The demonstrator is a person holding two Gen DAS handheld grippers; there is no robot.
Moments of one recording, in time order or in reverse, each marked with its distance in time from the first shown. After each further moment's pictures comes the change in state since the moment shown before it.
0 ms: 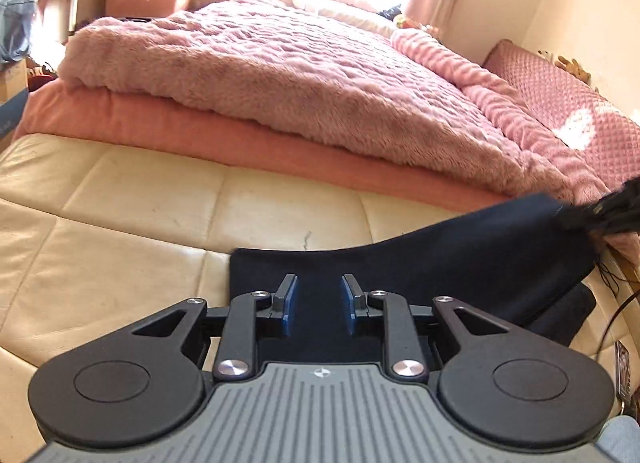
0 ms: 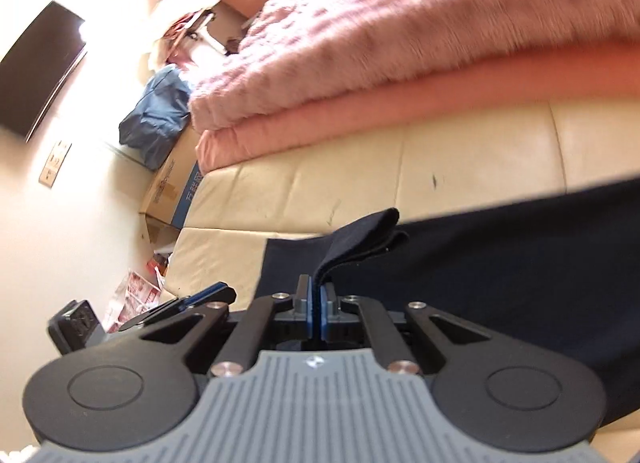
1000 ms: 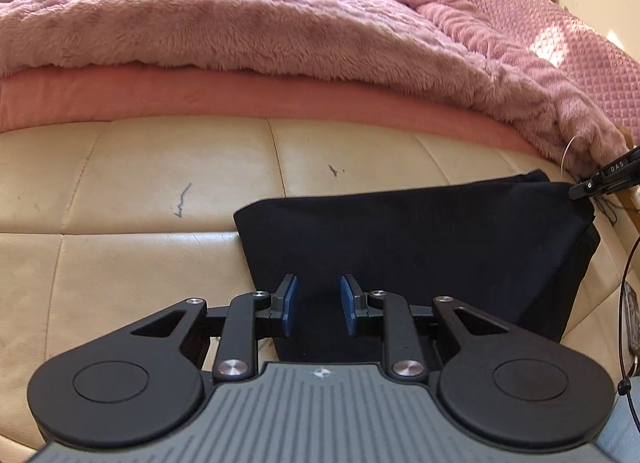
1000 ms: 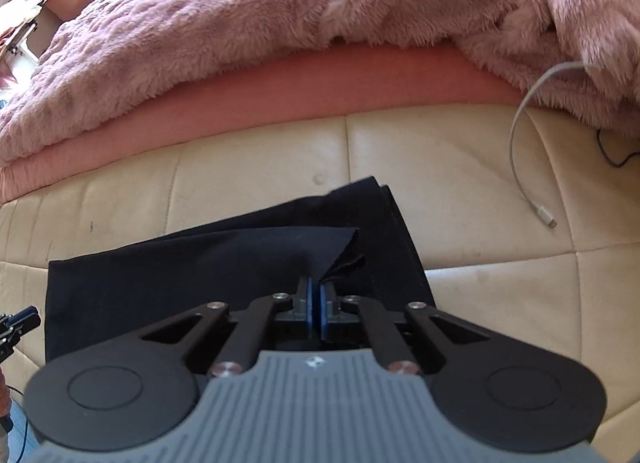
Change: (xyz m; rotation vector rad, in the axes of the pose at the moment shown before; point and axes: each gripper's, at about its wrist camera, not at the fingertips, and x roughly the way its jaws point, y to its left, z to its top) left arm 0.108 -0.076 -0.020 0.154 0.199 -0.079; right arm -0.086 -0.272 0.016 0.152 0.040 -0.522
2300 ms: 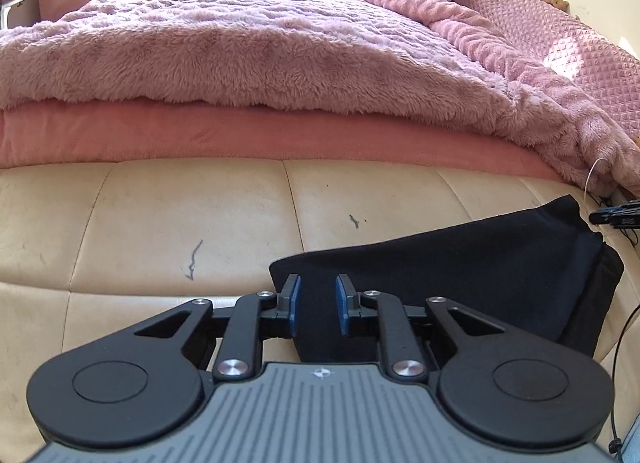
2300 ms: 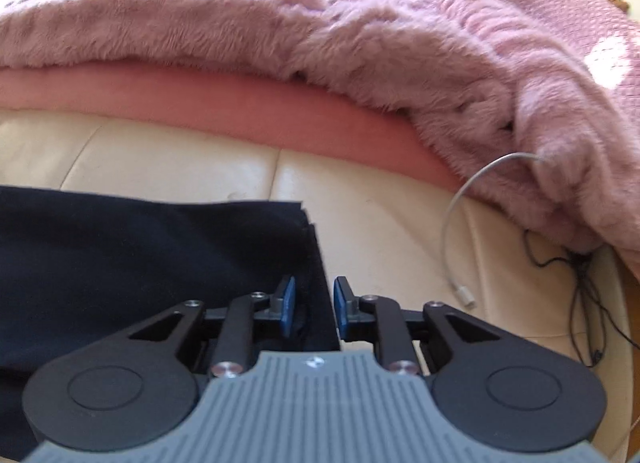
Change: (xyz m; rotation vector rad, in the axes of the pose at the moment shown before) left arm 0.018 0.006 0.038 0.012 -0.057 0.048; right arm -0.002 0.029 -0.033 -0.302 -0.264 -0.341
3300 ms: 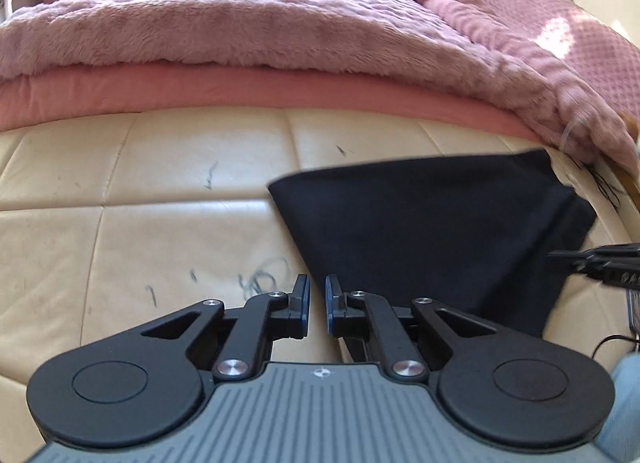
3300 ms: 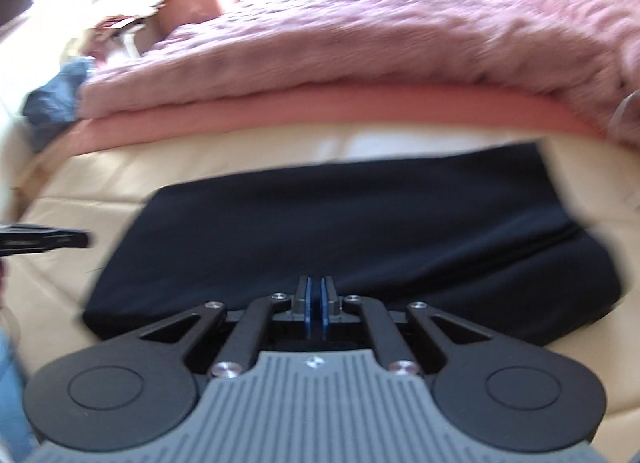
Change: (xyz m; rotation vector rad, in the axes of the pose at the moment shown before) left arm -0.068 -0.009 -0.063 0.014 0.073 -0.005; right arm -0.086 0.139 -0.099 0.144 -0.074 0.553
